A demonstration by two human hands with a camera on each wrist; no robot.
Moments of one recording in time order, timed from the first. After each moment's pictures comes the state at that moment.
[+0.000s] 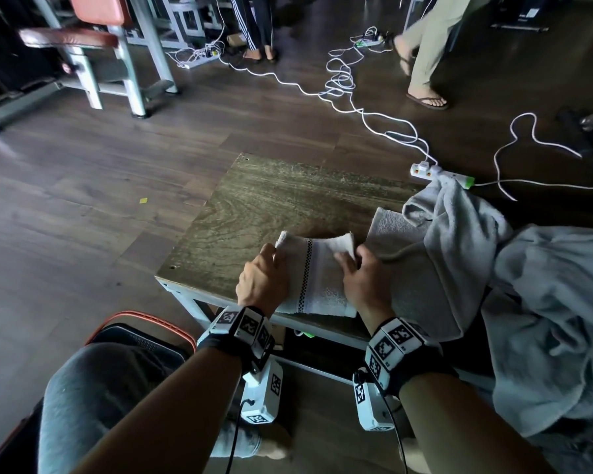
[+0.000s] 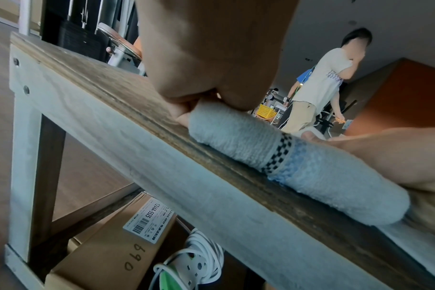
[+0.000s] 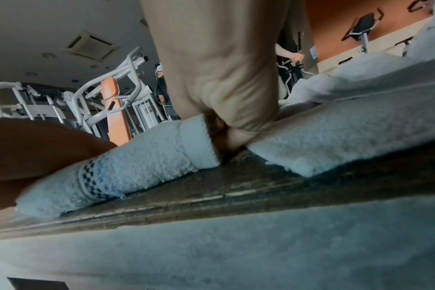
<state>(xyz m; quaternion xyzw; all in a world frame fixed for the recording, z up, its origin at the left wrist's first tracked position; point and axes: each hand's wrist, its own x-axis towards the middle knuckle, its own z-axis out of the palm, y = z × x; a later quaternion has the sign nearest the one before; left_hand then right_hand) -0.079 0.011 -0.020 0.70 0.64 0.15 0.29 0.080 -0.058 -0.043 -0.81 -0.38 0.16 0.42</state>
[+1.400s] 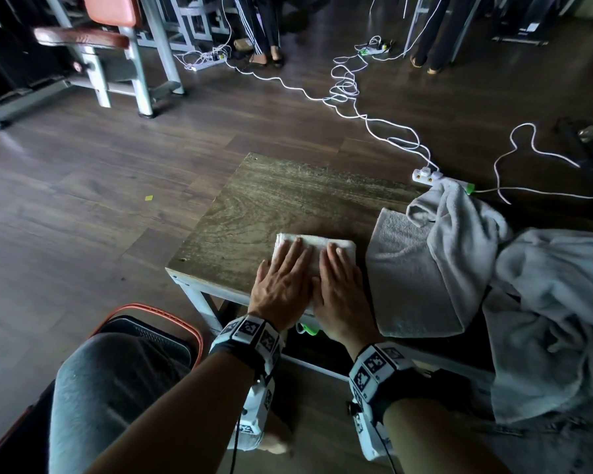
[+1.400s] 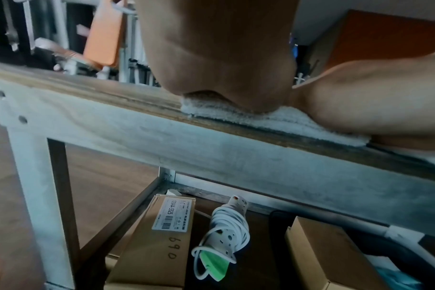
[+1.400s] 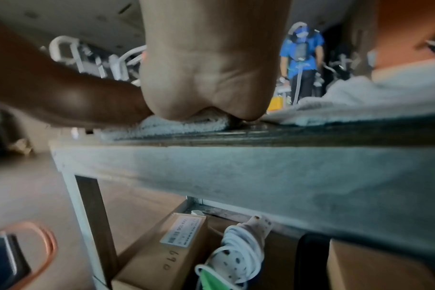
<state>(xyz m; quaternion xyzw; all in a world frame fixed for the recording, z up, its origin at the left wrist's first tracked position) -0.091 -0.008 -0.043 0.89 0.43 0.06 0.15 0.027 -0.076 -0.061 -0.77 -0.60 0.06 0.20</state>
